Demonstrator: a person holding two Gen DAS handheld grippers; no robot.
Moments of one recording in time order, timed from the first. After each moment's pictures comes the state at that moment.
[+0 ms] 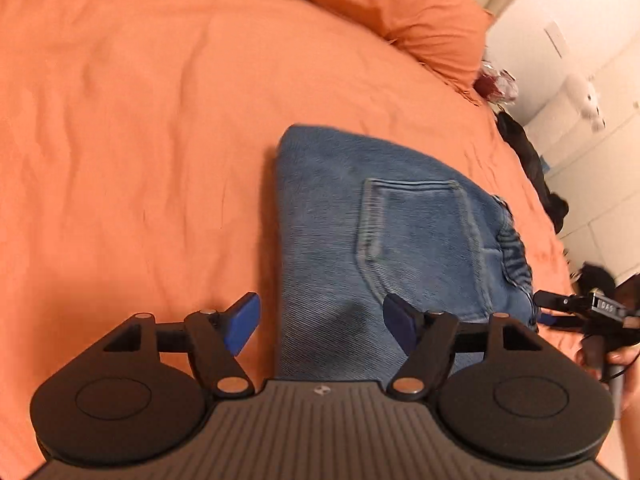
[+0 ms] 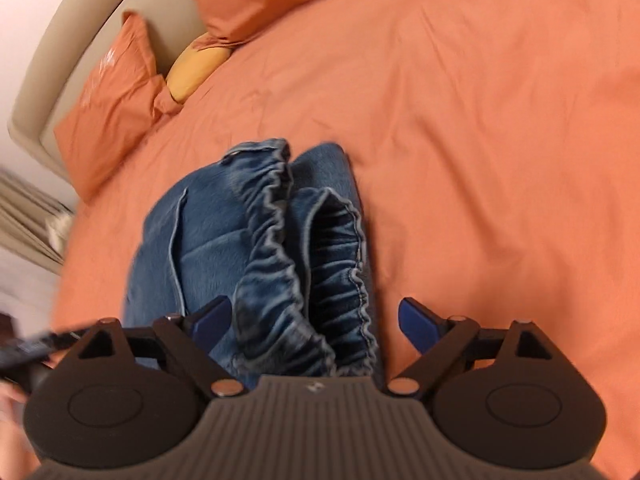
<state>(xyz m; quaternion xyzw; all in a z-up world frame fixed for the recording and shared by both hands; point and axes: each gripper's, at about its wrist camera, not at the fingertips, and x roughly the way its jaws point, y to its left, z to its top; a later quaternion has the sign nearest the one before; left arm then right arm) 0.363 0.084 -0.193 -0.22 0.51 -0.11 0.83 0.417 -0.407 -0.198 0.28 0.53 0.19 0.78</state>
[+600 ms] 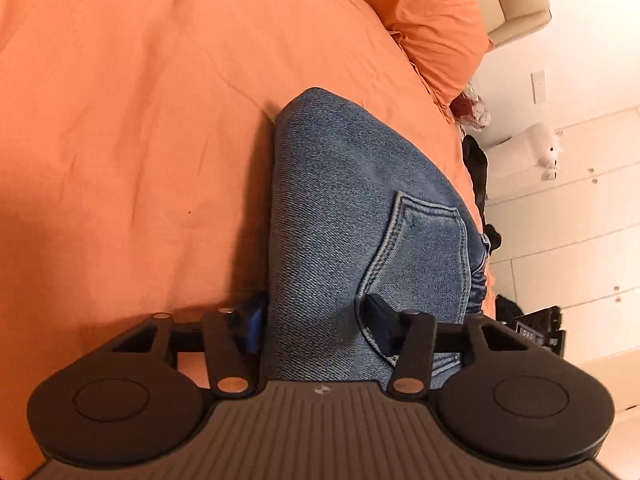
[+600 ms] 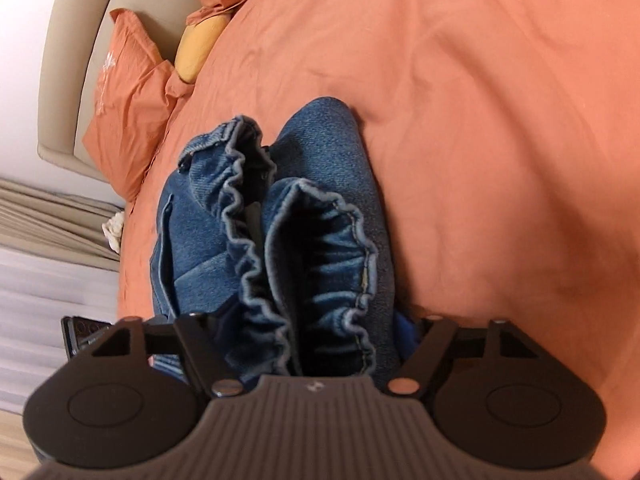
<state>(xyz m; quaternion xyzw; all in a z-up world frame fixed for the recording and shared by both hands) 0.402 0.100 -0.258 -0.36 0.51 -0.18 0.76 0.462 -0.385 -0.249 0.32 0.56 0.25 0.72</state>
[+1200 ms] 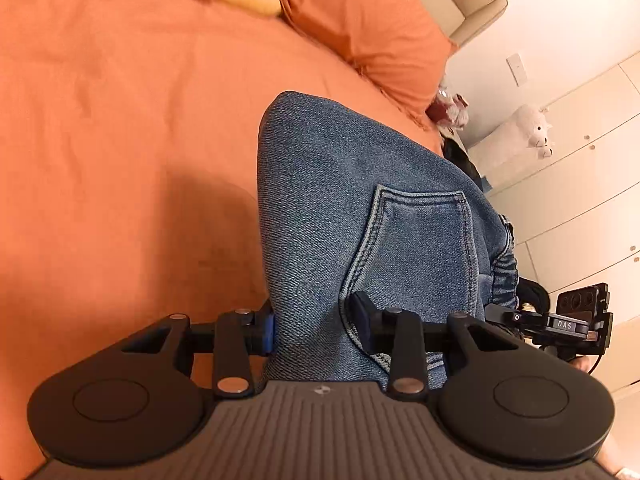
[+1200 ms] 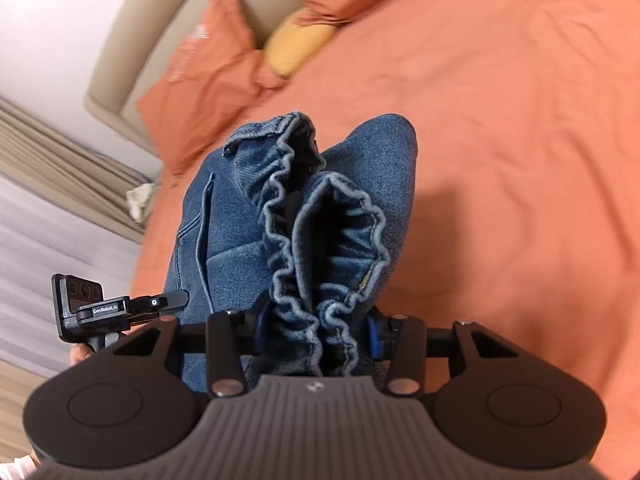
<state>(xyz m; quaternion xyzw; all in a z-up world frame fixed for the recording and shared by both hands) 0.354 0.147 -0.121 -0.27 0.49 -0.17 0.81 0.406 -0.304 -0.105 0.27 0.50 0.31 0.76</state>
